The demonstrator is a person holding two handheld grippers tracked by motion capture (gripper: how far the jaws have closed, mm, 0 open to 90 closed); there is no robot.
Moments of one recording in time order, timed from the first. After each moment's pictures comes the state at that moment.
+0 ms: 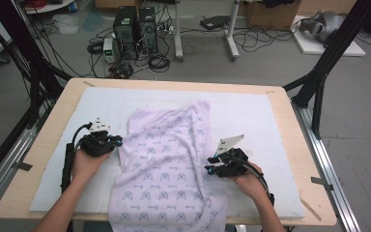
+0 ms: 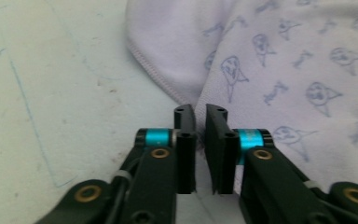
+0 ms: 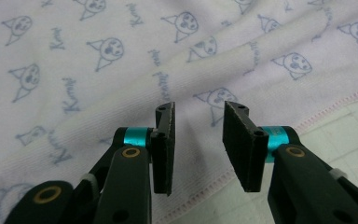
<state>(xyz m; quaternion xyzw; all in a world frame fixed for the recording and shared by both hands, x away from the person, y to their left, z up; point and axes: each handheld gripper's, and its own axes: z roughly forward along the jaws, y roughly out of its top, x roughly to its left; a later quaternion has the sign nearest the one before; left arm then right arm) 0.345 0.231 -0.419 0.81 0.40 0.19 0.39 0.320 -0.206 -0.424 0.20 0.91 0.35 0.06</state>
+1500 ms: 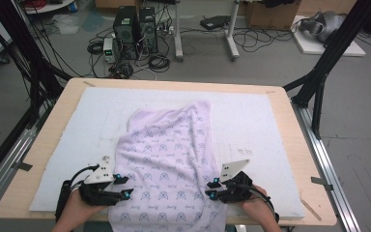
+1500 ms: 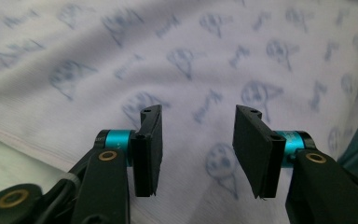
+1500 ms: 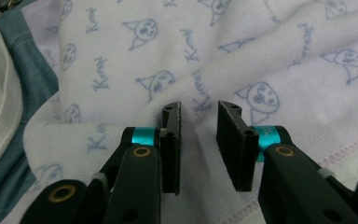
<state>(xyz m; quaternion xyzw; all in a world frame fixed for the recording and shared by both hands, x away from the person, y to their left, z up) 0.230 0.206 -0.444 0.88 0.25 0.09 0.40 0.258 -0.212 -0.441 0.15 0.91 0.38 0.03</state>
